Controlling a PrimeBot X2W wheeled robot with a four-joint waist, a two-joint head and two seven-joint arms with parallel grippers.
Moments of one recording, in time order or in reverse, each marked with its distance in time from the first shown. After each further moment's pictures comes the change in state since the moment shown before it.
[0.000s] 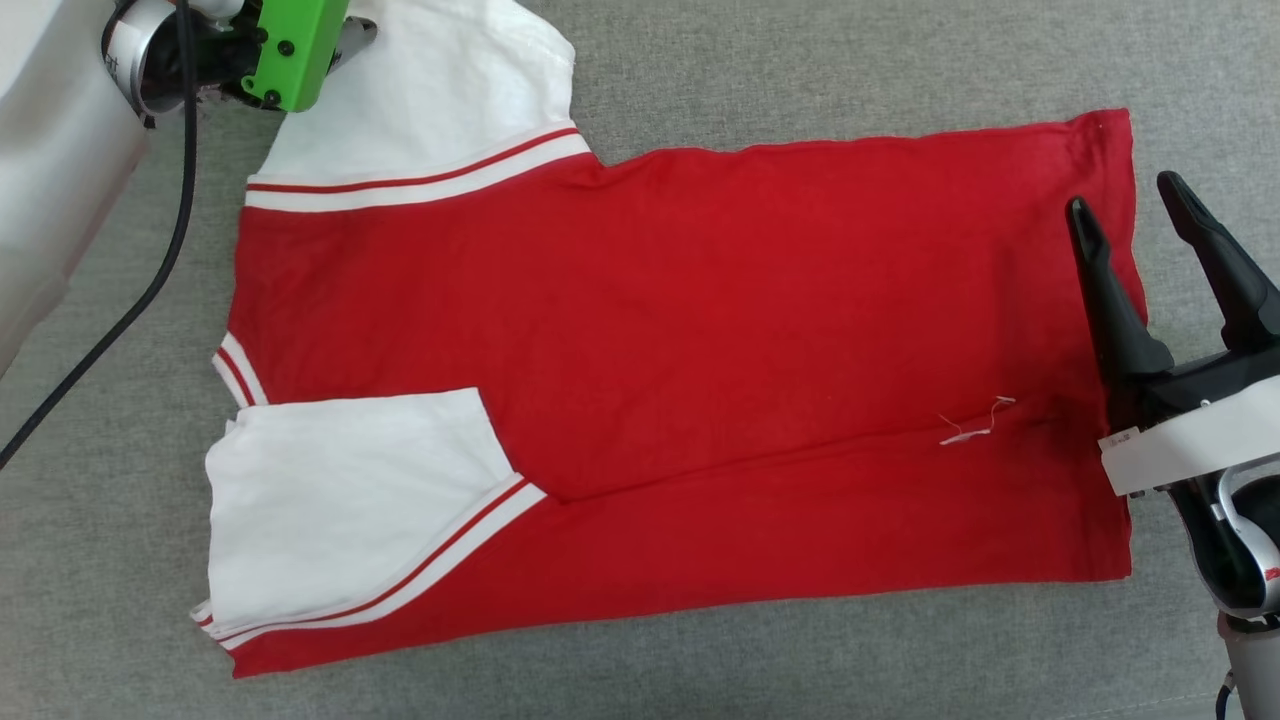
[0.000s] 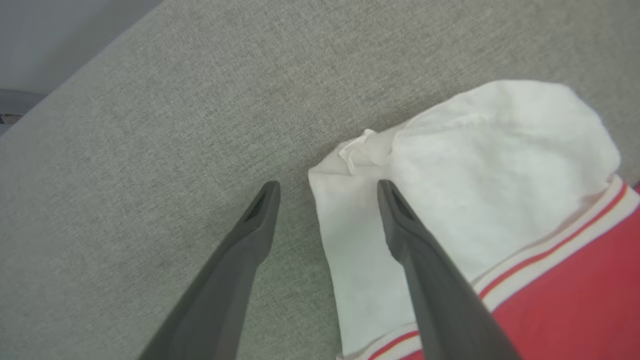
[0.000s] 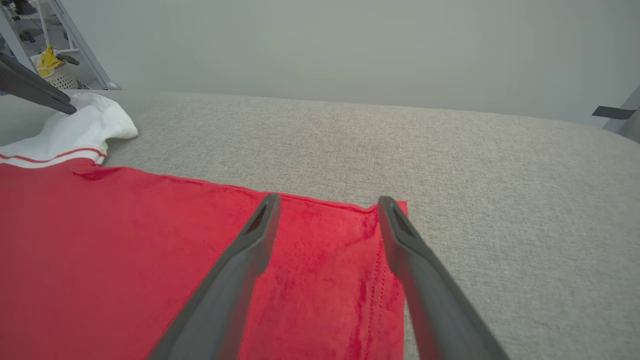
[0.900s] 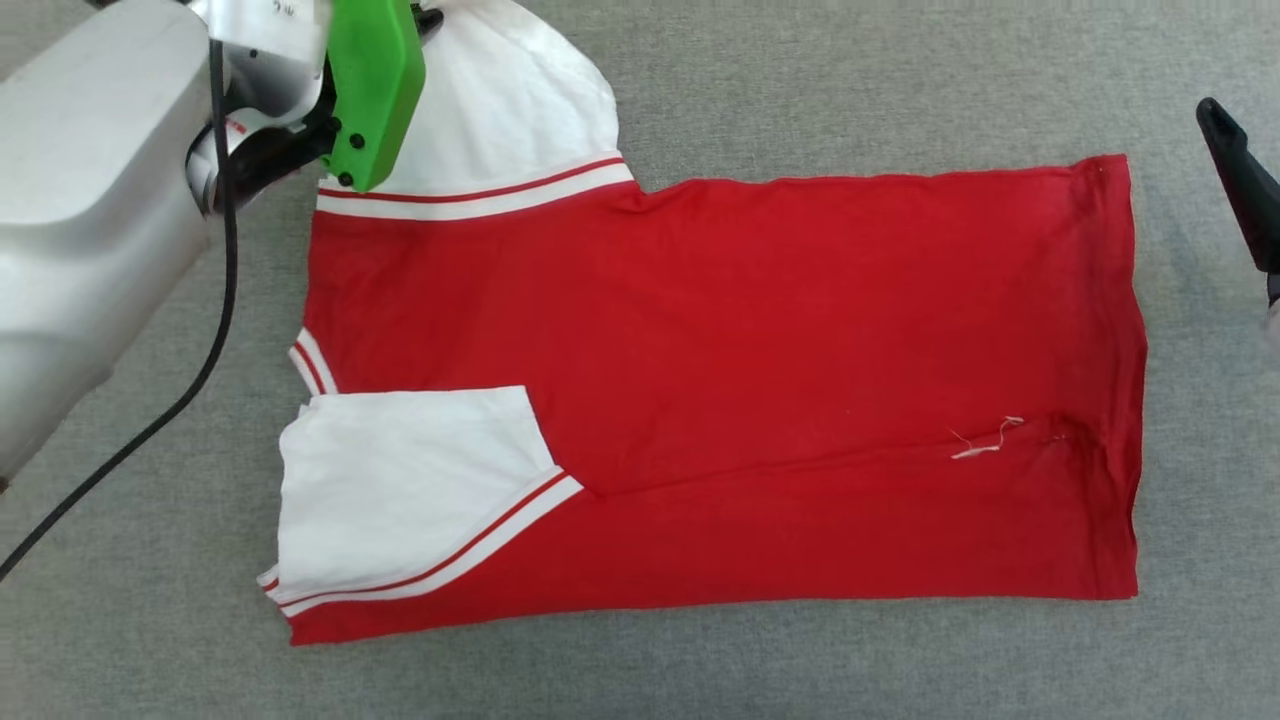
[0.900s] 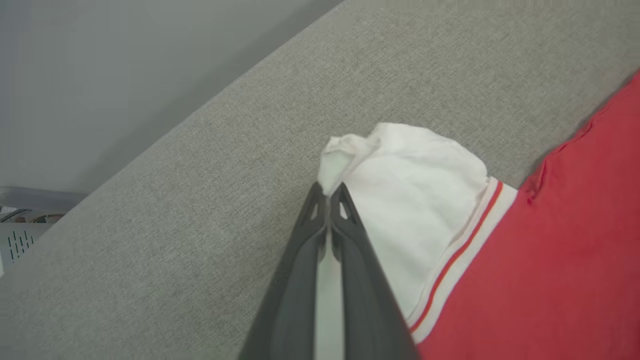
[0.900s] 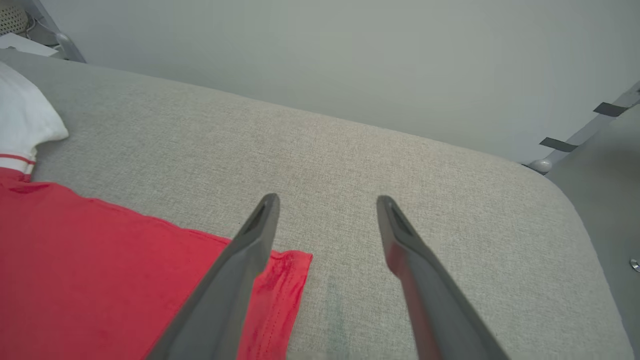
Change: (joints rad) left arm 0.087 0.036 -0.062 -0.163 0.031 0.000 -0.343; right arm -0.228 -0.270 0.011 0.113 0.159 0.000 0.322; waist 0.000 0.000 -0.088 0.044
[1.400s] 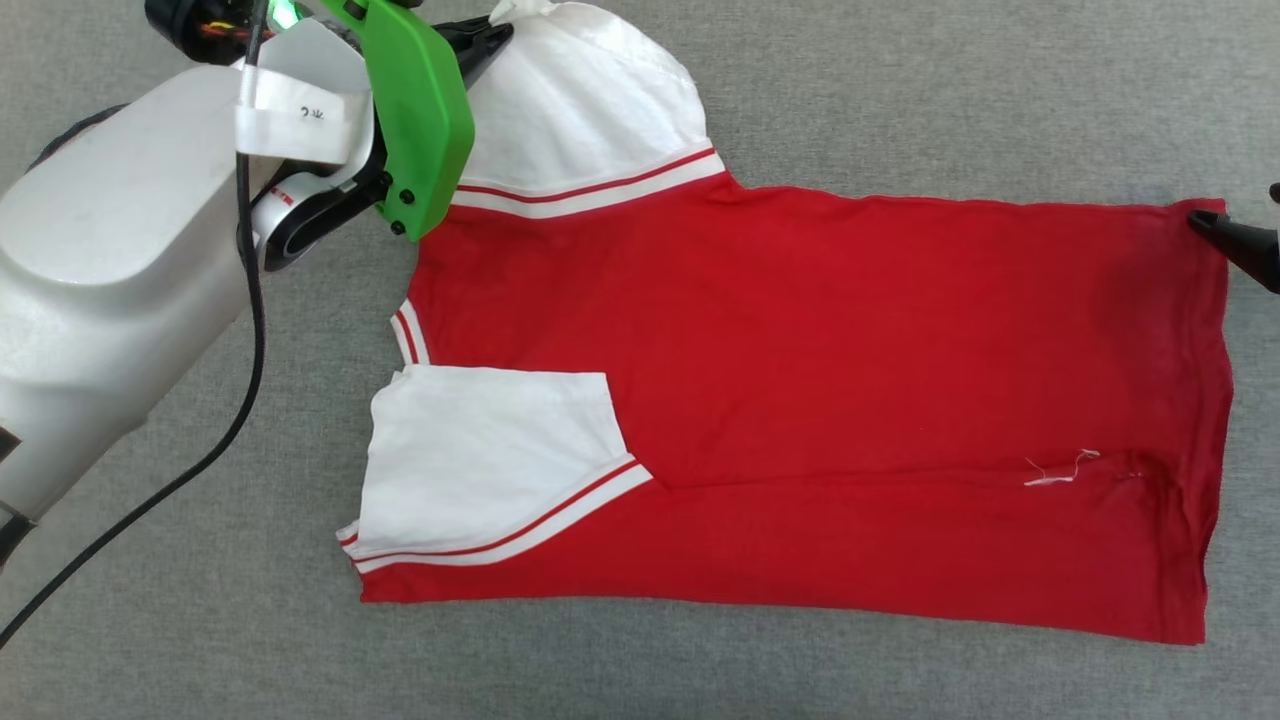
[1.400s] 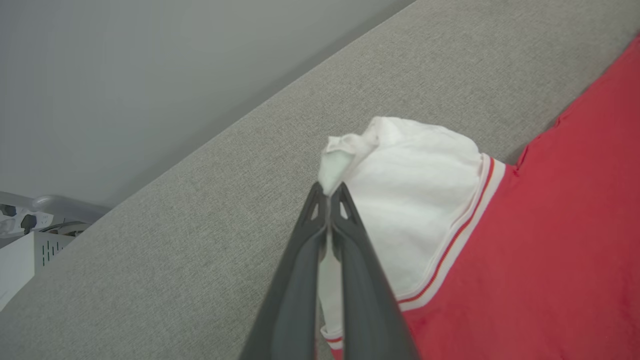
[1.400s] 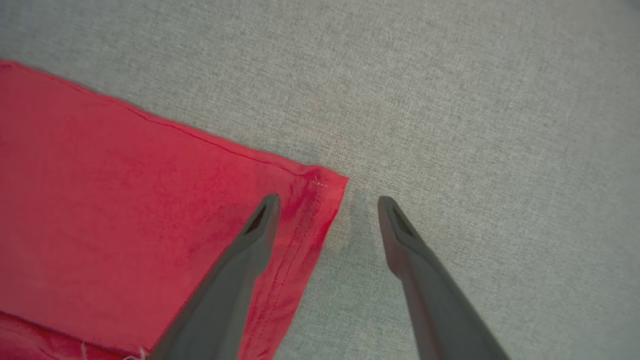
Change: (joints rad) left arm 0.066 0.010 0.004 -0.112 0.045 0.024 -0.179; right arm -0.251 -0.139 0.241 0.257 0.174 0.000 0.563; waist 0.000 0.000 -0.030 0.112
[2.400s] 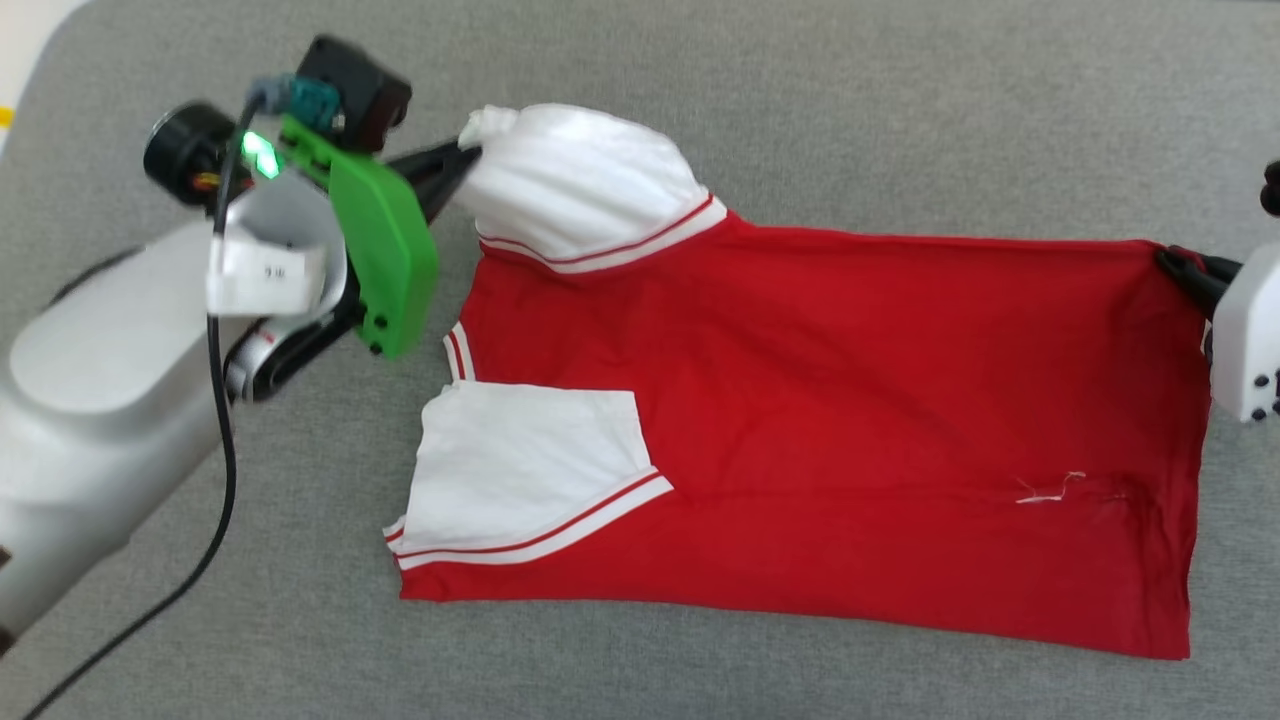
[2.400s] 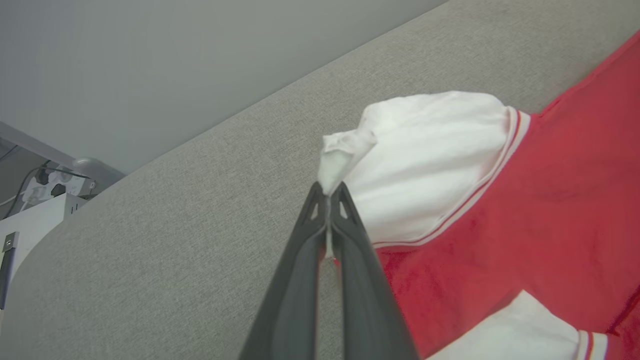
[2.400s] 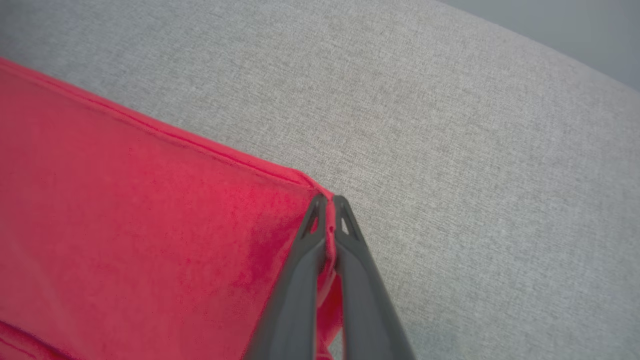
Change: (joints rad) left arm 0.185 0.081 0.010 -0.080 0.000 0.055 -0.128; right arm 0.047 -0.024 0.235 0.174 0.075 0.000 -0.489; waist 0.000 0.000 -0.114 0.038
